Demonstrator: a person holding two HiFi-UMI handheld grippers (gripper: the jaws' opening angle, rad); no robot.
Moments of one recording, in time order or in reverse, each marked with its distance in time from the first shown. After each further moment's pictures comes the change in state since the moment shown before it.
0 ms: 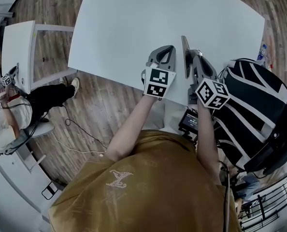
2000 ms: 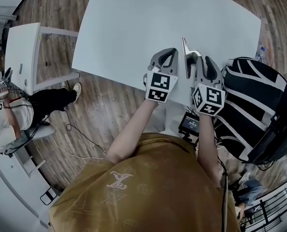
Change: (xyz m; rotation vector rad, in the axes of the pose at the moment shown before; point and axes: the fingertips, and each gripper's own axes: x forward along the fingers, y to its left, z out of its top) left arm -0.027 -0.016 0.028 0.021 -0.081 -0.006; right arm -0.033 0.018 0.034 -0.353 -0.130 -0.143
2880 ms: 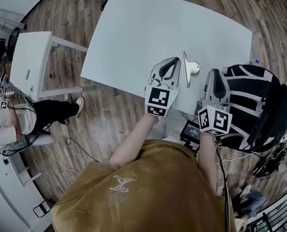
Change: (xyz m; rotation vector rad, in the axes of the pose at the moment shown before) left arm -0.065 -0.018 0.085 0.021 -0.223 -0.008; right arm -0.092 0.008 0.103 0.007 -0.355 -0.057
